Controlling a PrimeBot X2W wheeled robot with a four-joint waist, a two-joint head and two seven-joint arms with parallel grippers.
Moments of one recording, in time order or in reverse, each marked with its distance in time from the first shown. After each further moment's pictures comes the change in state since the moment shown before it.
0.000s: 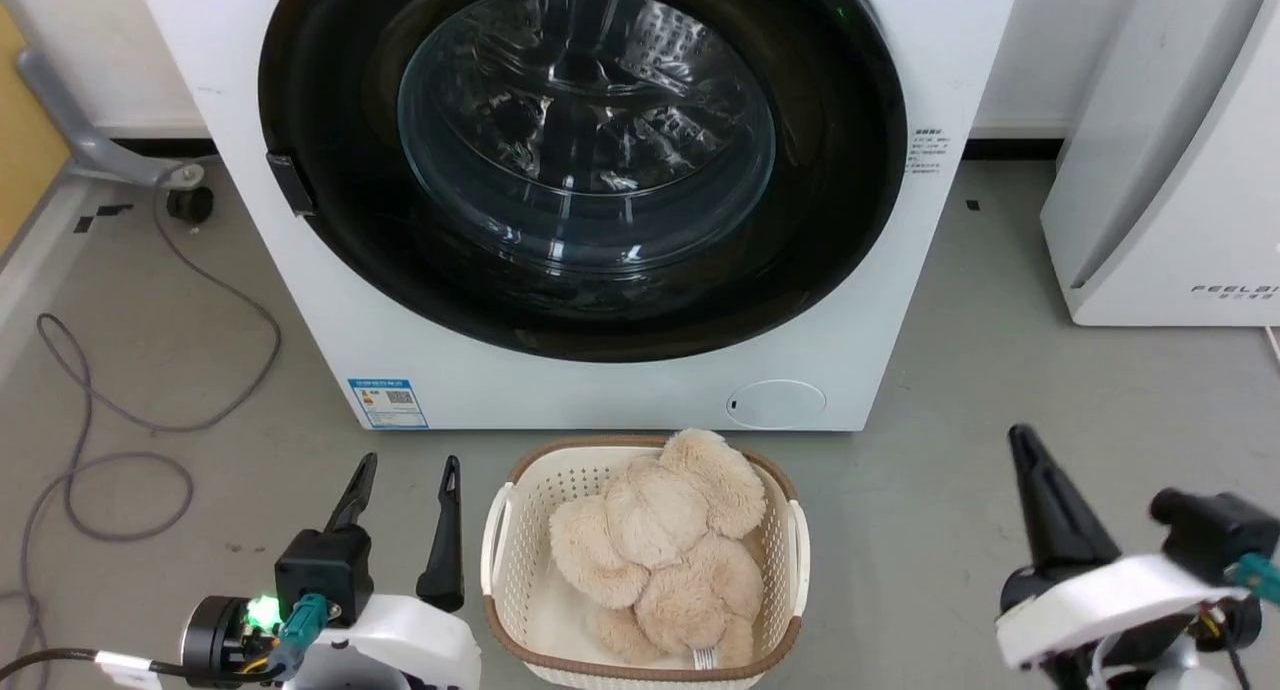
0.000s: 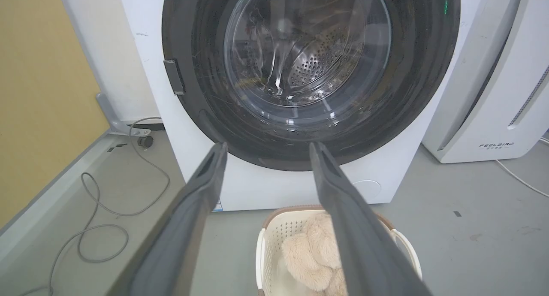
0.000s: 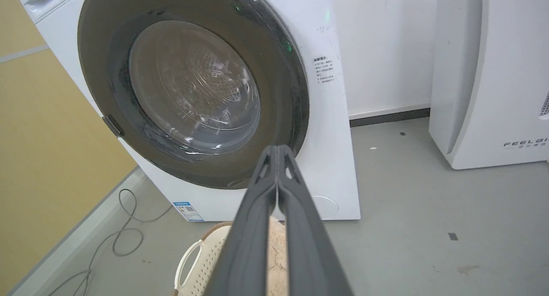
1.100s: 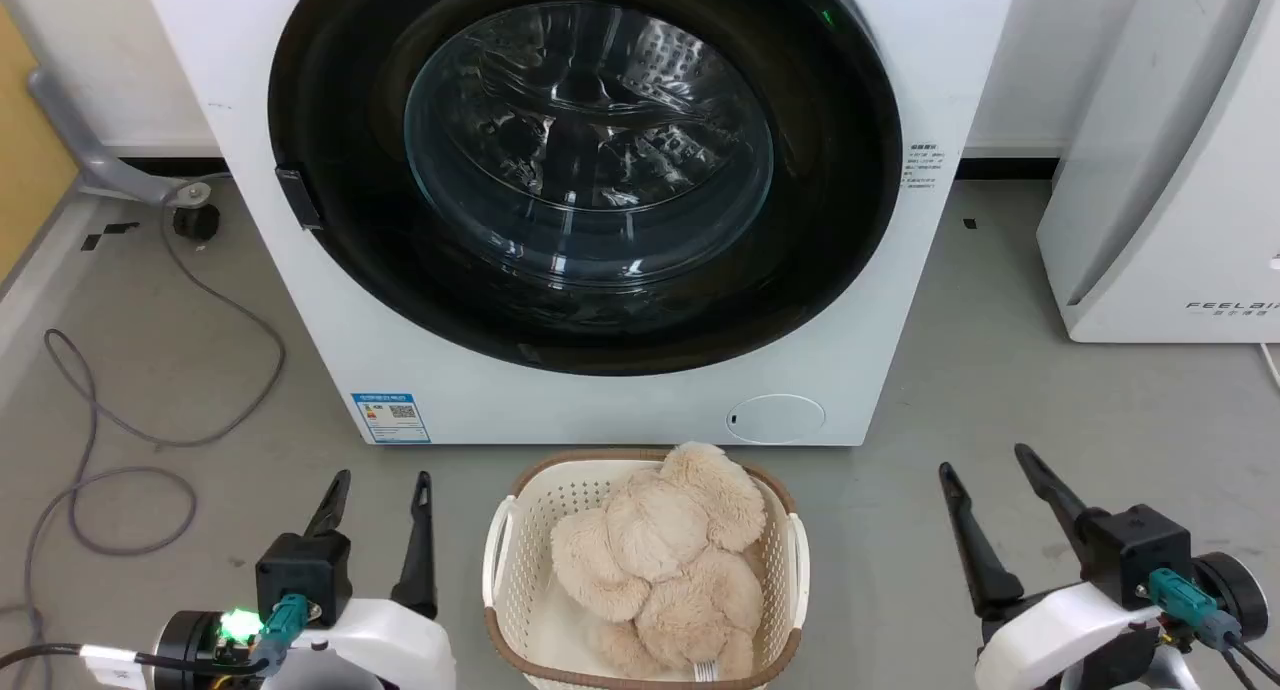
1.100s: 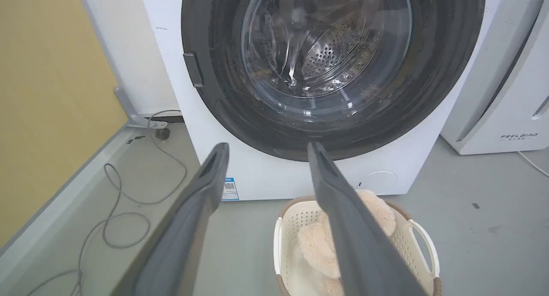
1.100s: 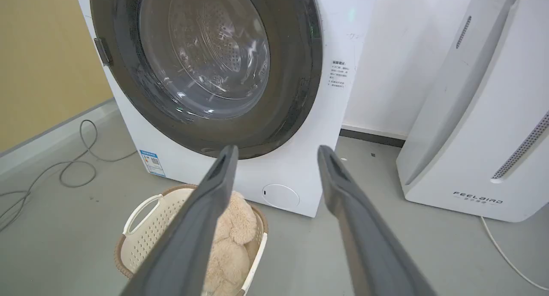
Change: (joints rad) left arm 0.020 0.000 0.049 -0.021 0.035 -0.010 0.063; right arm 0.040 0.000 0.018 -0.074 -0.316 0.000 0.054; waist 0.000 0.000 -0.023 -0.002
